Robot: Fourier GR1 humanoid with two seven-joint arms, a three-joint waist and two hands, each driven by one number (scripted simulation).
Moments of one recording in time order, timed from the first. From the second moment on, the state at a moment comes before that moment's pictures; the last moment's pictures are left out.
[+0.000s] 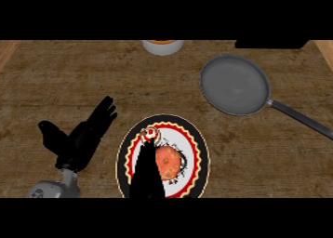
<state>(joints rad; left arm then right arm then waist) -0.08 0.18 -0.18 -1.56 0.30 0.01 0.22 -0.75 -0.01 1.28 -1.35 0.96 0.82 0.84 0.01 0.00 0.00</state>
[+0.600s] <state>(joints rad) -0.07 0.16 -0.16 -1.55 0.28 -0.01 0.21 -0.82 -0.02 1.29 -1.25 1.16 0.67 0.59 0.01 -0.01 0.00</state>
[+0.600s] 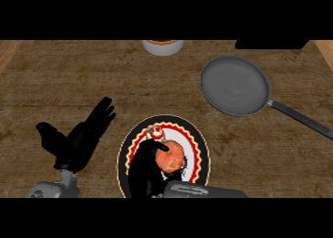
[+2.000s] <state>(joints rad) -0.04 0.14 -0.16 -1.57 0.25 -0.01 0.21 -0.38 -0.01 0.78 -1.80 1.15 -0.16 0.96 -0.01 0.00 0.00</state>
